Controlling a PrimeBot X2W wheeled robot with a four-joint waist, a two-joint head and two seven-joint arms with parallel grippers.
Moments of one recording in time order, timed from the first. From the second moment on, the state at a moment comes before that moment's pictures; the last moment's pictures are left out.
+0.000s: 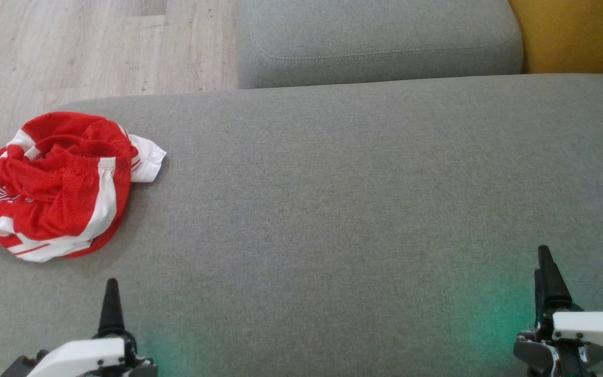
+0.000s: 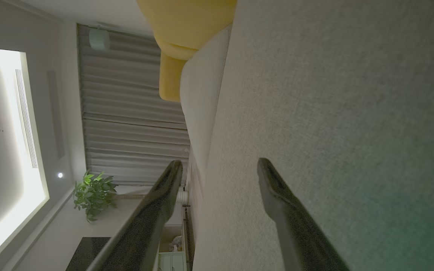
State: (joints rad) left arm 0.00 0.04 0.02 0.33 -1.42 -0.09 0.06; right arm 0.01 -0.04 -0.10 0.34 1.40 0.13 0.06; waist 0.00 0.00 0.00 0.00
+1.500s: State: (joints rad) left arm -0.02 0.04 -0.13 0.28 -0.91 0.04 -0.07; right arm 0.01 -0.04 -0.01 0.28 0.82 0.13 -0.07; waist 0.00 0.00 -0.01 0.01
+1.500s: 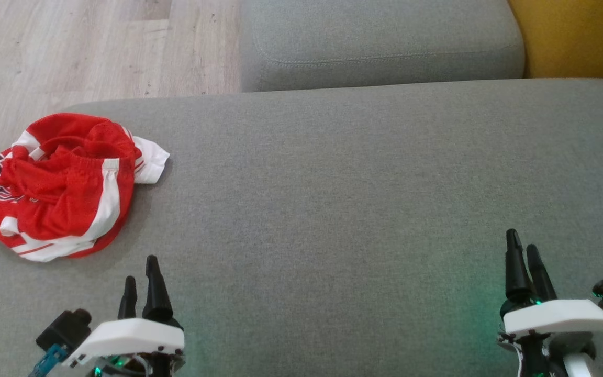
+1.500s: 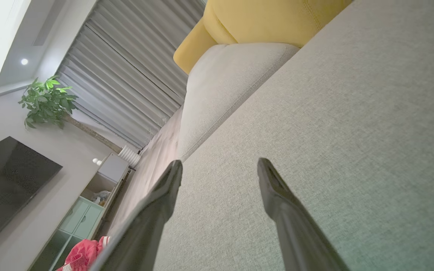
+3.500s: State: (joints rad) left arm -0.04 0.05 -0.32 0.29 -0.29 0.17 -0.24; right arm 0.01 -0.04 0.00 0.28 0.06 0.13 -0.24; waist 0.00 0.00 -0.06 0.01
